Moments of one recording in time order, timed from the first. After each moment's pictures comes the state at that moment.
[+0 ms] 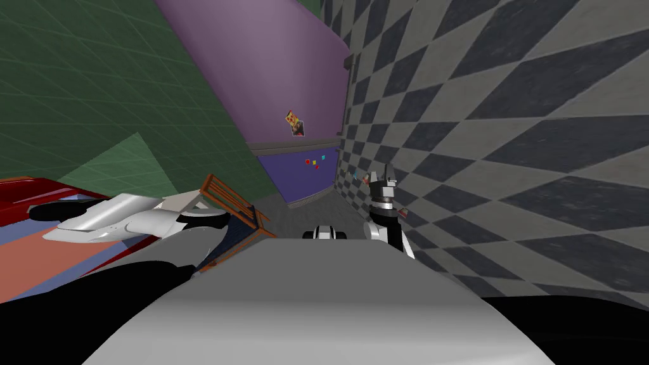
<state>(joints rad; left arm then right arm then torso) -0.62 0.76 1.55 -1.05 -0.26 0.38 0.44 0.46 -0.02 0.05 -2.33 0.05 -0.44 0.06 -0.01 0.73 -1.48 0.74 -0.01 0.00</state>
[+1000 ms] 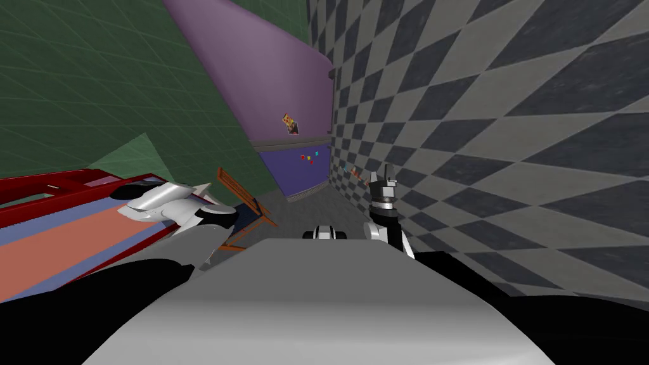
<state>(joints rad) -0.66 0.72 1.36 -0.99 -0.13 0.38 0.45 0.46 -0.02 0.05 -2.33 0.05 -0.44 0.06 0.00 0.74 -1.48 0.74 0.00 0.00</state>
